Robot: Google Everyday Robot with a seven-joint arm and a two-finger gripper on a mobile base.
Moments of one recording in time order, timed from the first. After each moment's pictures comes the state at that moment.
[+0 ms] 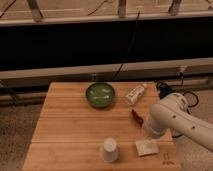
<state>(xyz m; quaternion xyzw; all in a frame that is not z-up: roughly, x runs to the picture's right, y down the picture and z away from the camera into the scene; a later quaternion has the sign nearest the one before) 0.204 0.232 0.689 -0.31 -0.09 -0.15 0.93</state>
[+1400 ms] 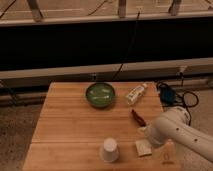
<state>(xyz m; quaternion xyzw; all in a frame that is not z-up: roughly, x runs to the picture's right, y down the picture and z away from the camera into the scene) 0.210 0.282 0.717 -0.30 -0.12 -0.17 0.93</state>
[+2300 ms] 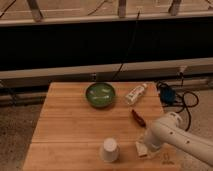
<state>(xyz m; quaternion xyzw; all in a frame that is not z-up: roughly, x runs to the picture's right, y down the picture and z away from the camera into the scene) 0.212 0.314 0.749 -0.32 -0.13 -0.16 0.93</state>
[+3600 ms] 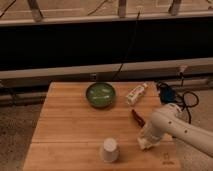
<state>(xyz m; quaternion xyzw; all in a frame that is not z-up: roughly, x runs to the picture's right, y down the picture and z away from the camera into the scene) 0.218 0.273 0.757 -0.32 -0.12 -0.17 0.92</state>
